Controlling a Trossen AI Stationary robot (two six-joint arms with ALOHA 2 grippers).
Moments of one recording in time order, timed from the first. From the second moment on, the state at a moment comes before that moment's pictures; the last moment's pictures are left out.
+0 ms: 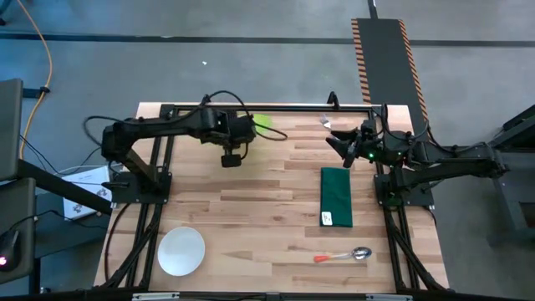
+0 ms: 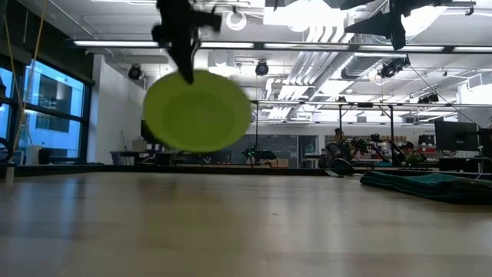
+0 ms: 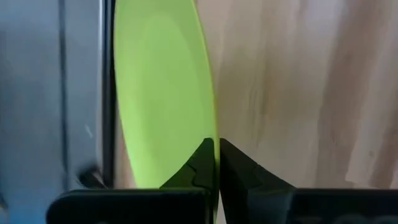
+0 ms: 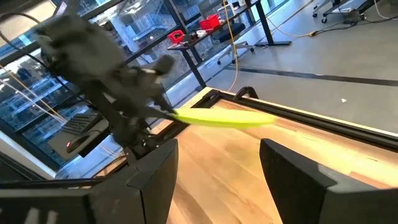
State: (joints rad) left arm 0.29 1.62 1.53 -1.19 -0.35 0.19; right arm 0.00 0.68 0.67 -0.14 0.45 0.56
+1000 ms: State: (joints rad) left arm -0.22 1.62 1.18 -0.76 -0.33 0.50; right arm 0.00 0.68 0.67 -0.13 0.51 0.59
